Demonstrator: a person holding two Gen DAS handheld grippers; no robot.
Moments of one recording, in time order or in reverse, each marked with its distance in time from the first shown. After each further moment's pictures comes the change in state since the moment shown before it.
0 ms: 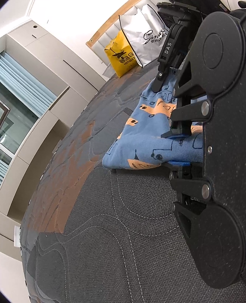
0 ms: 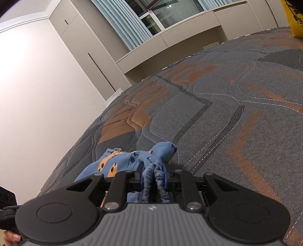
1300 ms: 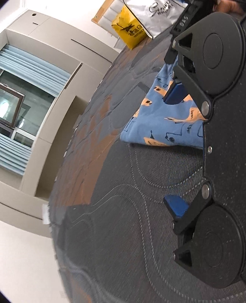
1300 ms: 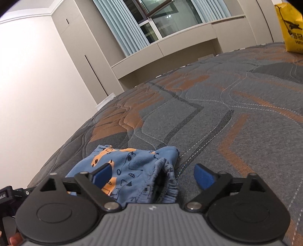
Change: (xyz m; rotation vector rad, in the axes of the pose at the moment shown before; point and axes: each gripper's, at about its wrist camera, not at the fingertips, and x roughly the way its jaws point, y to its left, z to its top) left arm -0.027 -0.033 -0.013 0.073 -0.158 0.248; right arm -0.014 0.008 -0.020 -0.064 -0.069 -0.080
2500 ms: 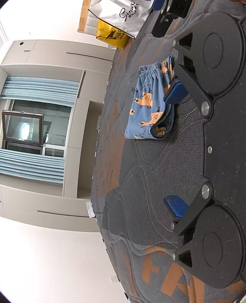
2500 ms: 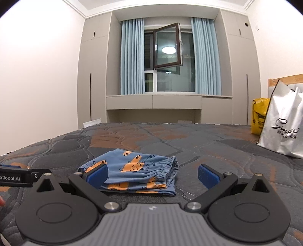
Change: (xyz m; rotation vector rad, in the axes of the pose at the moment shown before) left arm -0.155 -0.008 -0.086 0.237 -0.209 0.090; right arm -0.175 0.123 -0.114 -0.368 -0.340 -0.266
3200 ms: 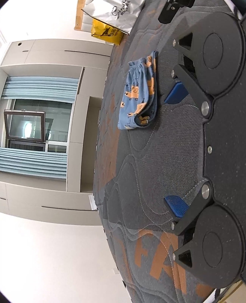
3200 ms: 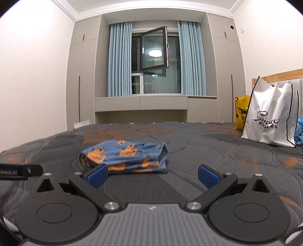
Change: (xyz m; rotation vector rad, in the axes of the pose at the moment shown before) left arm -0.032 0.013 -0.033 0.042 -0.018 0.043; right arm -0.047 0.004 -0.042 0.020 -0.013 -0.079
